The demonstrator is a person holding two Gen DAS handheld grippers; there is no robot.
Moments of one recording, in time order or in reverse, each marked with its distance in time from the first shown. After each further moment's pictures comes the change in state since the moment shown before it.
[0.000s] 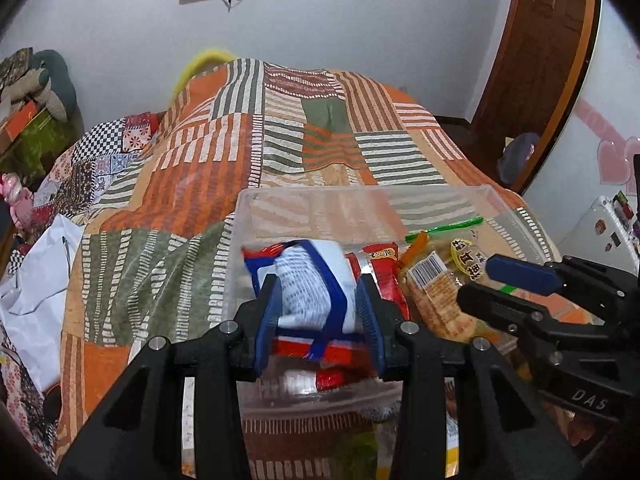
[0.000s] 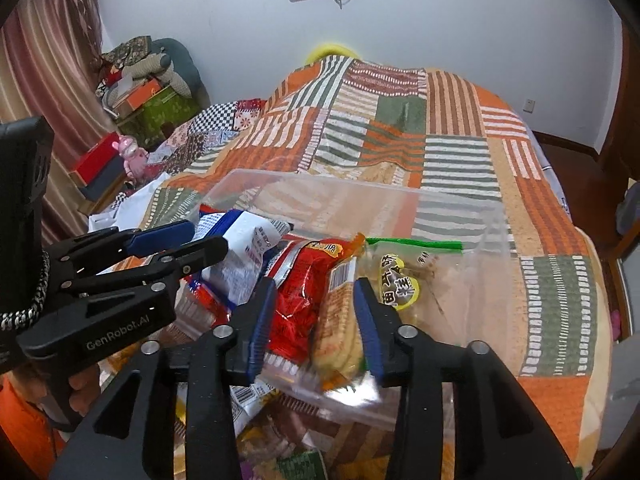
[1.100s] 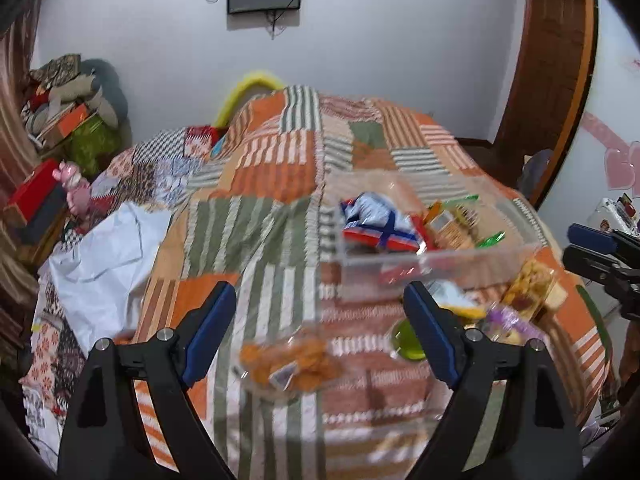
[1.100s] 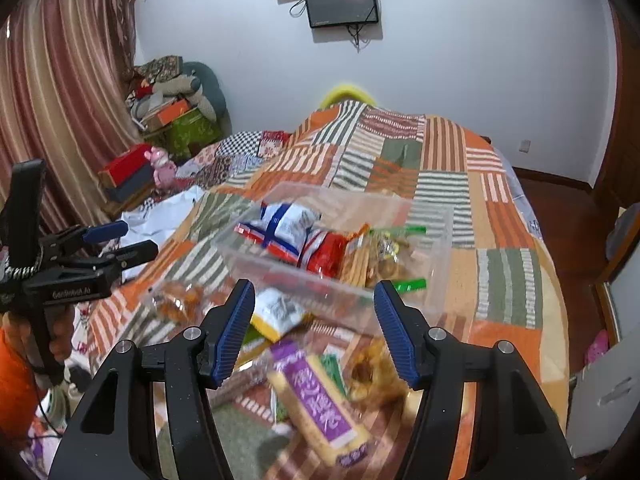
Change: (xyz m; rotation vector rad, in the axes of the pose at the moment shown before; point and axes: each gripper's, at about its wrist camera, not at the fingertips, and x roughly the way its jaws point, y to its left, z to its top) left arm -0.125 0.039 -0.078 -0.031 -0.083 0.122; right arm -0.091 0.022 -0.053 -0.073 -0.125 0.010
